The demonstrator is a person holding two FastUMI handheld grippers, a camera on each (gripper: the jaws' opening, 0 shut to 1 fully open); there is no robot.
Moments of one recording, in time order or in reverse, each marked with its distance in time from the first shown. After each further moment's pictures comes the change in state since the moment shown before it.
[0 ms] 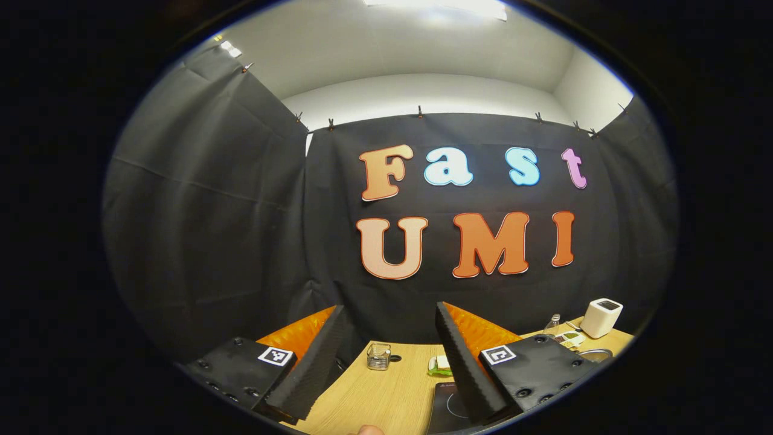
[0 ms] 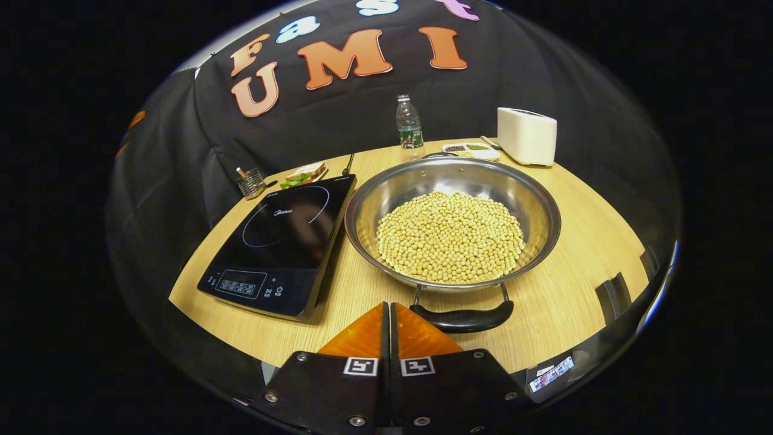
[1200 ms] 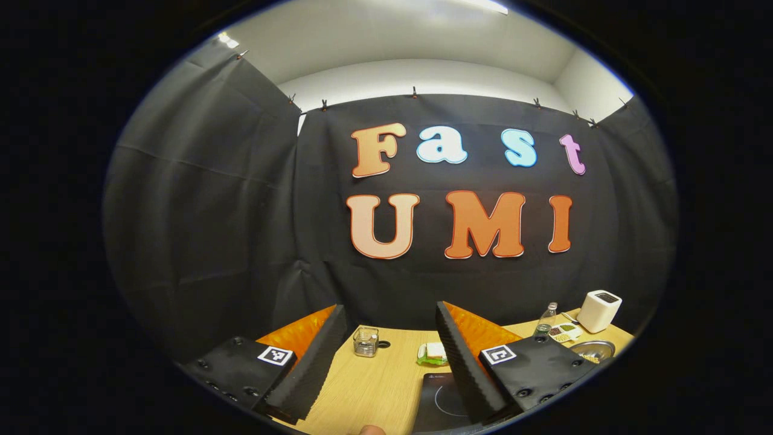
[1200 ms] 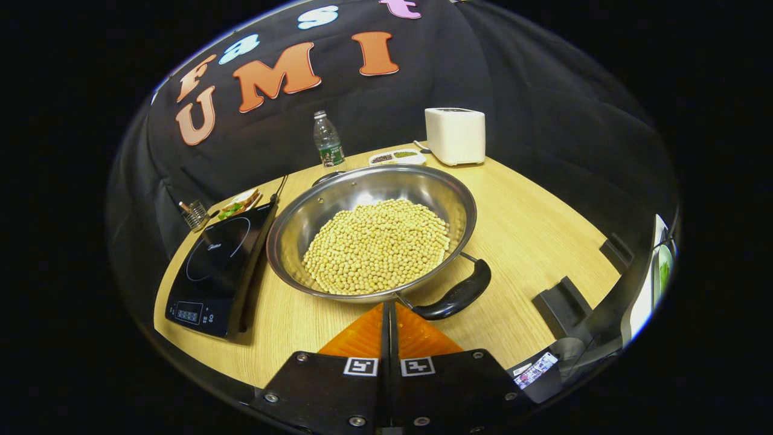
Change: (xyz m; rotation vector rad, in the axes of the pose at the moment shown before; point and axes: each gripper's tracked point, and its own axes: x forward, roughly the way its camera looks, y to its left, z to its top) left arm 0.012 -0.040 -0.046 -0.001 0.087 -0.025; right arm -0.002 -0.117 0.019 0.138 -0.041 -0.218
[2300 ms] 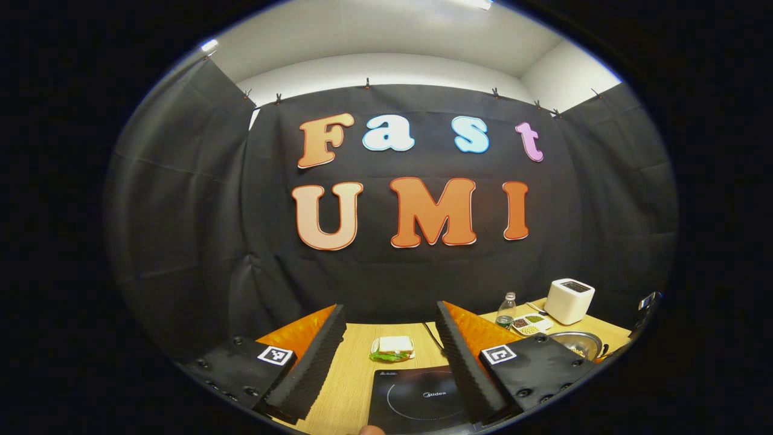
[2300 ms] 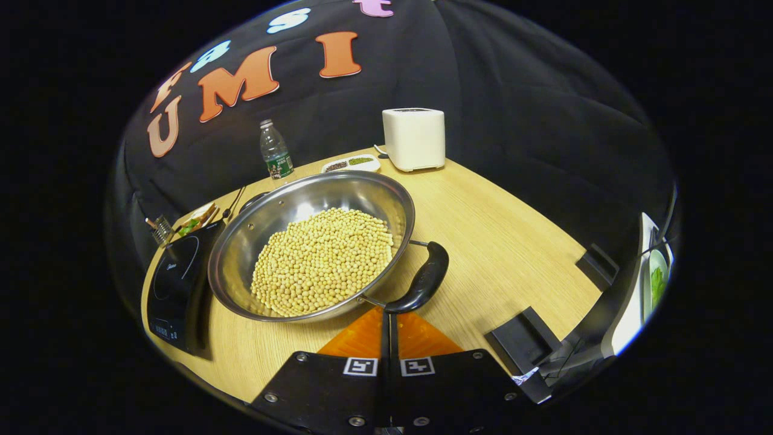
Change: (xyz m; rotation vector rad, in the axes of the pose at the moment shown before) left arm 0.010 -0.115 -0.032 0.029 0.023 -0.192; right arm 0.047 -0.064 0.026 0.059 -0.018 -0.125
